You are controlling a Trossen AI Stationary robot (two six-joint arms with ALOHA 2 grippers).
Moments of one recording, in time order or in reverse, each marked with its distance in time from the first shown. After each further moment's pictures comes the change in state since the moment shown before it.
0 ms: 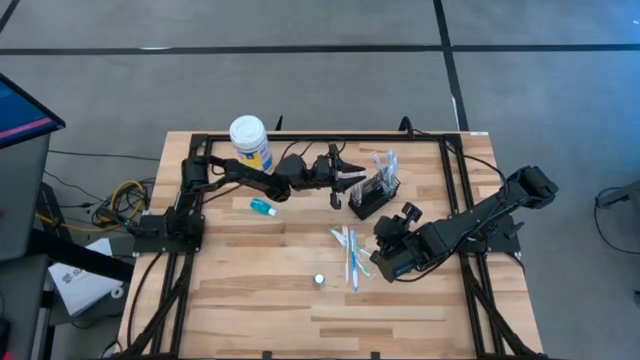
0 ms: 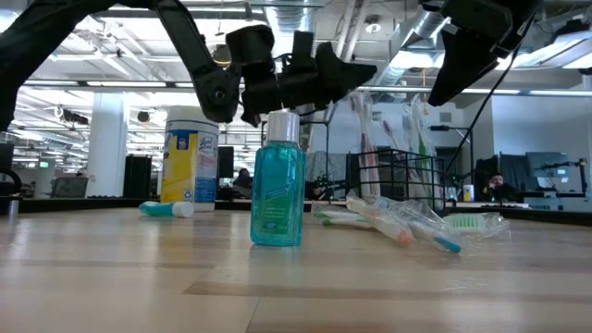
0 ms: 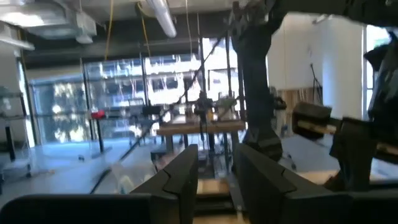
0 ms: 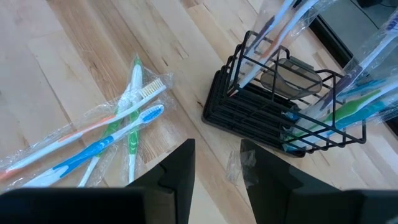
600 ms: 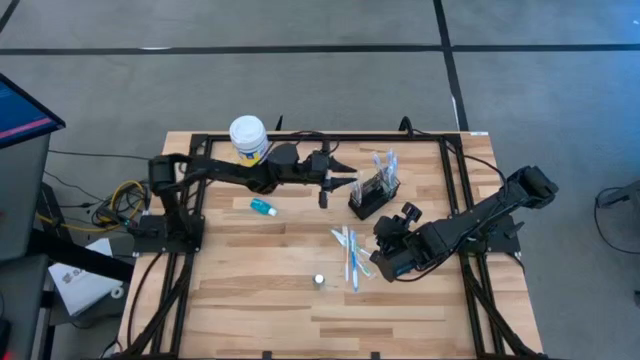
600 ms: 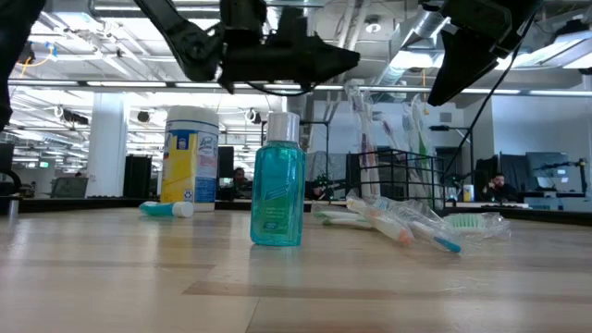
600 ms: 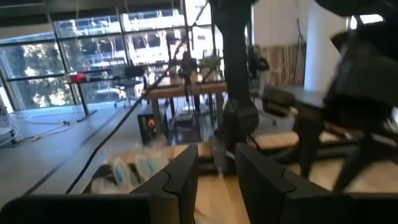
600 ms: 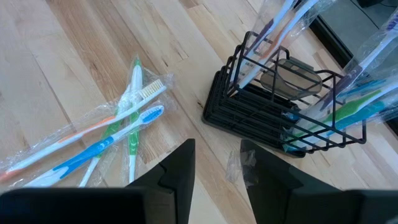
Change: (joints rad) left arm 0.011 -0.270 -0.077 -0.411 0.086 0.072; right arm 0.000 0.000 0.000 0.001 0.000 0.000
